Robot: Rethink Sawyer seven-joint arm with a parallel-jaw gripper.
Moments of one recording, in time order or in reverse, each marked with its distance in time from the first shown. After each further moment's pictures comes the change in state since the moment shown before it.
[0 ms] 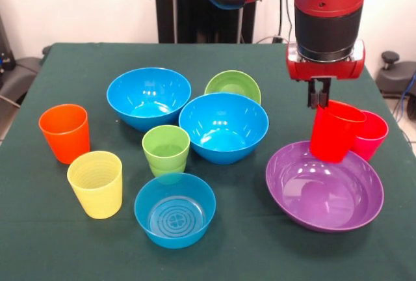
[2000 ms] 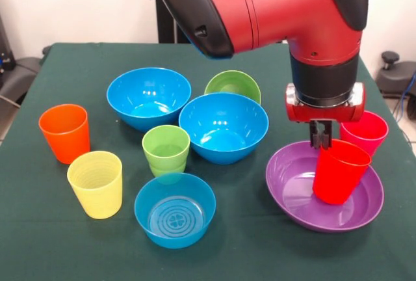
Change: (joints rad) arm 0.005 0.139 0.007 -0.164 -0.014 0.000 0.000
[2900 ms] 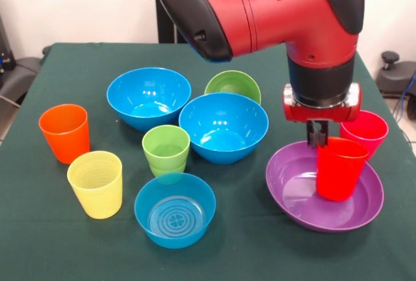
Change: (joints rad) arm -0.012 -0.008 0.005 0.023 -0.005 0.016 -0.001
